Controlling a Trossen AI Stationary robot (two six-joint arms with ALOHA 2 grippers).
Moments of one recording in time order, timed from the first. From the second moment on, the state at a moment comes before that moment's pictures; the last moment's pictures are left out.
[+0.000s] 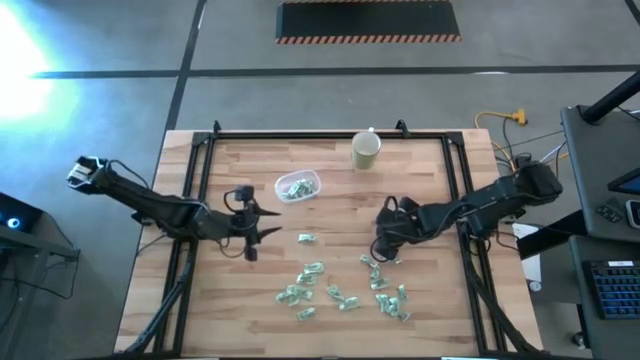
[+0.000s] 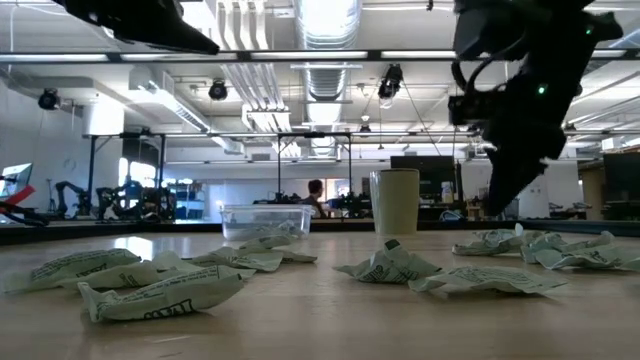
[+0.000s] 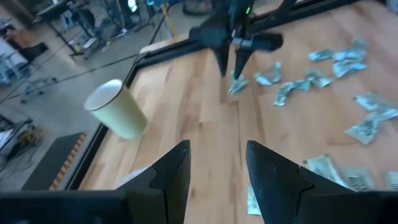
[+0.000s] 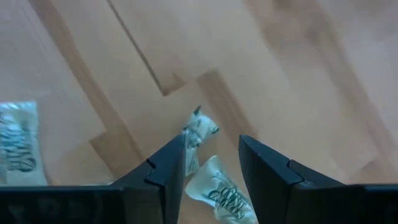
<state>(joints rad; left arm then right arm) -0.37 0.92 0.65 -0.13 -0.57 0.11 0.21 1.48 0.76 -0.62 0.36 0.72</state>
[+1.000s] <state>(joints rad) -0.39 0.92 0.65 -0.14 -0.57 0.11 0.13 1.56 0.76 -0.59 0.22 0.62</state>
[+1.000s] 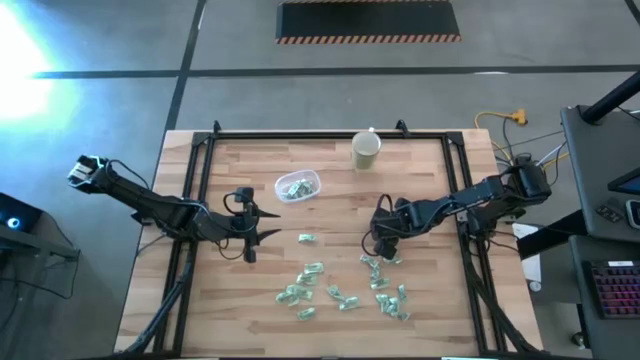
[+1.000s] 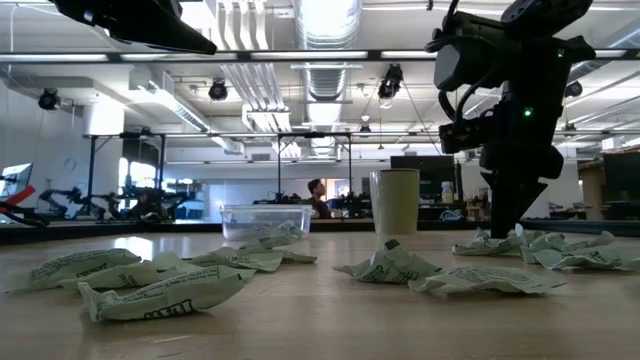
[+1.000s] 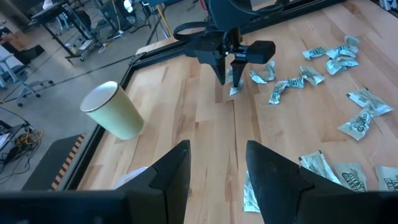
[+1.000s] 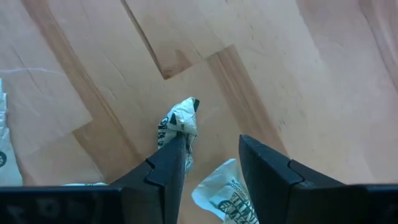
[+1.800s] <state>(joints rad) -0.39 0.92 0.65 -0.14 -0.57 0.11 0.16 1.52 0.76 -0.50 0.19 0.57</state>
